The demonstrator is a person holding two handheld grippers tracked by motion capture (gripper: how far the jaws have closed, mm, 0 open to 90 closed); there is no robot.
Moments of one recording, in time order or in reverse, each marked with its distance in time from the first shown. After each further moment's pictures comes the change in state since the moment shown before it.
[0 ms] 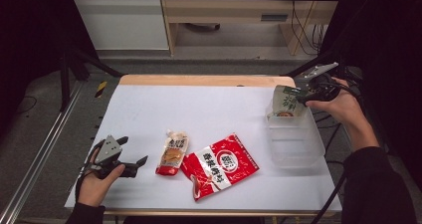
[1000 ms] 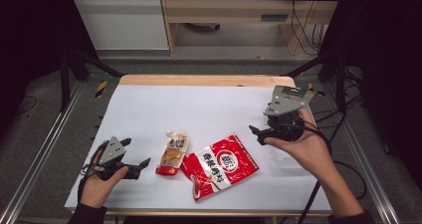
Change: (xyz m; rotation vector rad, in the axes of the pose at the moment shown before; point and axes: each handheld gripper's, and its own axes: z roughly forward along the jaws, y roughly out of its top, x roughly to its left) left arm -0.008 0.002 0.003 0.020 -0.013 0.012; right arm 0.187 0.033 -0.073 -0.272 0.090 -0.095
